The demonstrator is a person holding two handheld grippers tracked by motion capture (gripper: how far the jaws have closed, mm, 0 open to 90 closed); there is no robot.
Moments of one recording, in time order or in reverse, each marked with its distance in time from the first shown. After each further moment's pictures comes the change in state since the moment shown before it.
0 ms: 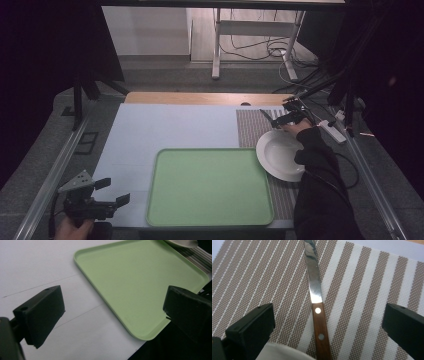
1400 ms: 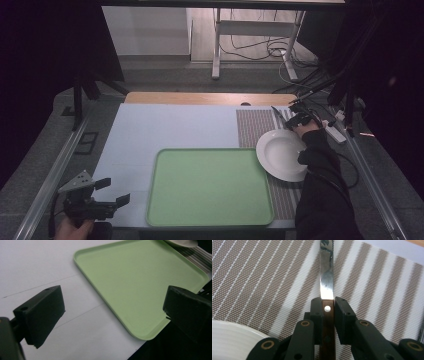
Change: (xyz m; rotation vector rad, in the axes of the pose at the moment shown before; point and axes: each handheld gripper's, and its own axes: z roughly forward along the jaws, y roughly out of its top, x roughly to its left) left arm 0.000 0.000 0.000 -0.001 0.000 0.006; right arm -0.026 -0.010 -0.006 0.022 -0.031 -0.085
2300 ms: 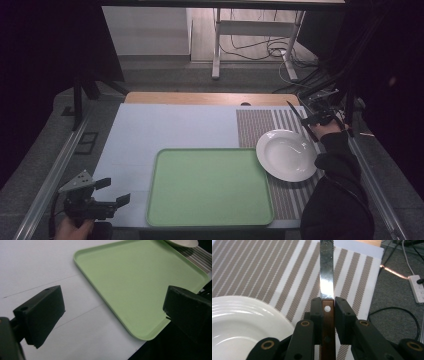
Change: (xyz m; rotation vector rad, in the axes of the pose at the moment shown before) left arm 0.000 0.001 0.000 0.002 0.001 0.000; right arm -0.028 -0.024 -0.057 -0.080 0.014 0.068
